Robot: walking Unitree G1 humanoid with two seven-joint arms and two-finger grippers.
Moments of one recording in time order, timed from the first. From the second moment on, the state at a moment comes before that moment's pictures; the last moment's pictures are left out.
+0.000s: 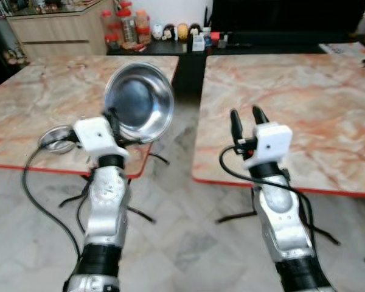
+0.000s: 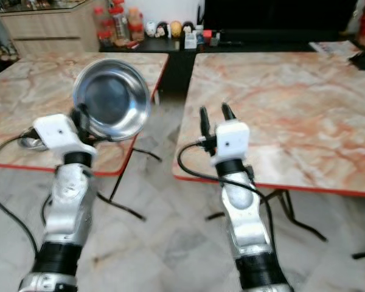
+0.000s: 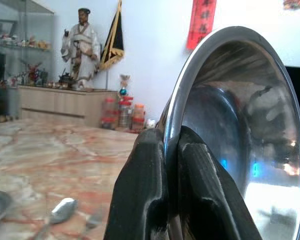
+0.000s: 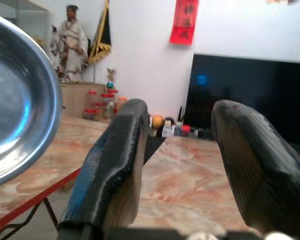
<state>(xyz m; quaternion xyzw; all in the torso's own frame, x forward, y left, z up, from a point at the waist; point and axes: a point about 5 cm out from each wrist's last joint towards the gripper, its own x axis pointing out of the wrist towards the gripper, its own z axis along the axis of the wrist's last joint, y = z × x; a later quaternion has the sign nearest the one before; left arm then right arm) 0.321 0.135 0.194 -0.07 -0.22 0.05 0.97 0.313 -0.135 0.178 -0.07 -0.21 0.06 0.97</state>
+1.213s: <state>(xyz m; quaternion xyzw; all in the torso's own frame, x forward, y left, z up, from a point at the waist) 0.321 0.148 0.191 -0.06 -0.21 0.06 0.97 0.314 -0.121 0.176 -0.05 -0.20 0.07 0.98</state>
